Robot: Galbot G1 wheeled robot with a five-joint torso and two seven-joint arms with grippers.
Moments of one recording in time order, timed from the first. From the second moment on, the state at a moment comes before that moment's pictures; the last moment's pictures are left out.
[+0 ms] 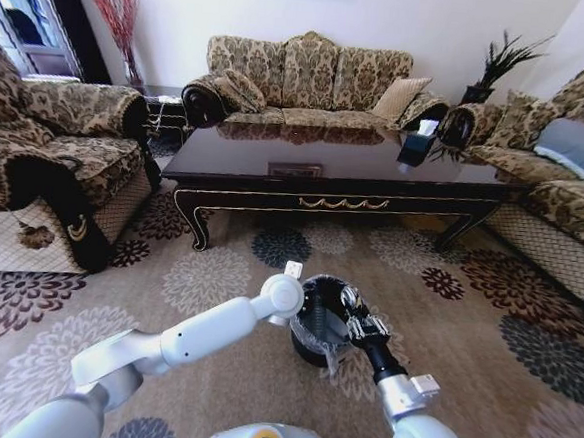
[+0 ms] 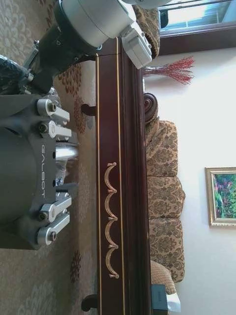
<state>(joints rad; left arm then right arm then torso) 0.37 -1.25 0.57 -1.76 -1.74 0.68 -1.25 -1.77 1.18 0.52 2.24 0.33 0.07 0.03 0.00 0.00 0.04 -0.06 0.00</state>
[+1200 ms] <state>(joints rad) 0.60 -1.11 0.32 -1.82 -1.72 0.66 -1.28 -1.77 1.20 0.55 2.24 0.35 0.06 0.04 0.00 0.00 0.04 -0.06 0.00</state>
